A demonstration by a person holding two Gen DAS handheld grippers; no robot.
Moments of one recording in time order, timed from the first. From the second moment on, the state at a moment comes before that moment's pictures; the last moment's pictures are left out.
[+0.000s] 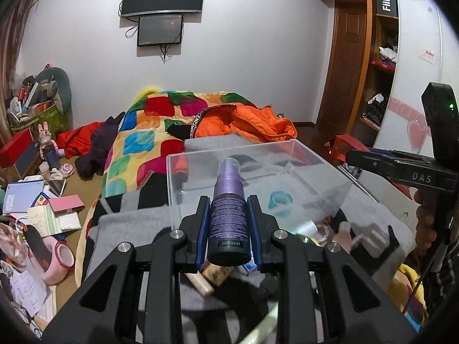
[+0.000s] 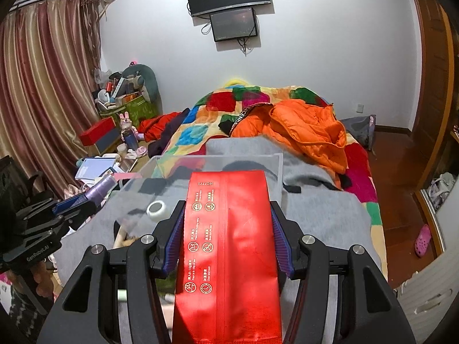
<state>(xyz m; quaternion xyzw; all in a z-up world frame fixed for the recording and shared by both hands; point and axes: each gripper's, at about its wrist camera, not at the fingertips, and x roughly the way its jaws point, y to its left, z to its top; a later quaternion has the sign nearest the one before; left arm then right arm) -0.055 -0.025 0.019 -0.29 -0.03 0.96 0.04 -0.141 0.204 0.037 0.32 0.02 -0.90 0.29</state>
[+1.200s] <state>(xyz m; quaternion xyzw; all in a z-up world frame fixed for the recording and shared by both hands) -0.183 0.004 -0.037 -0.42 -0.01 0.90 0.10 -0.221 0.119 -0.025 0.39 0.14 -0.87 0.28</state>
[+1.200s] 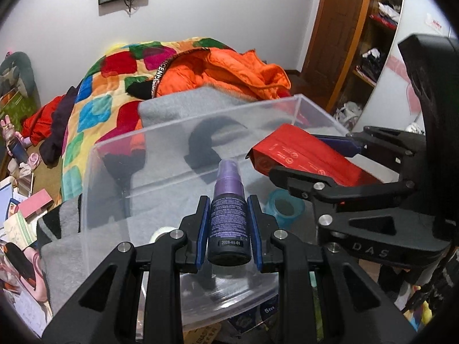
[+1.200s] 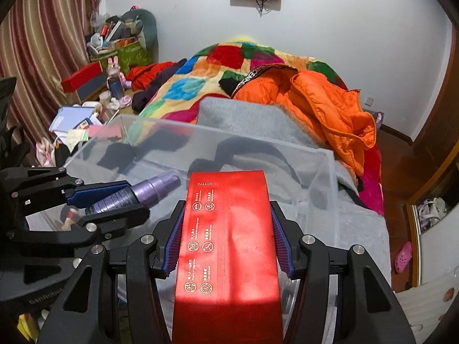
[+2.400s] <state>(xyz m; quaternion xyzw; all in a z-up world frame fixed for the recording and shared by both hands) -0.086 -0.031 0.002 -0.36 -0.01 0.93 0.04 -0.146 0.177 0.021 0.32 0.12 -0.90 0.27</state>
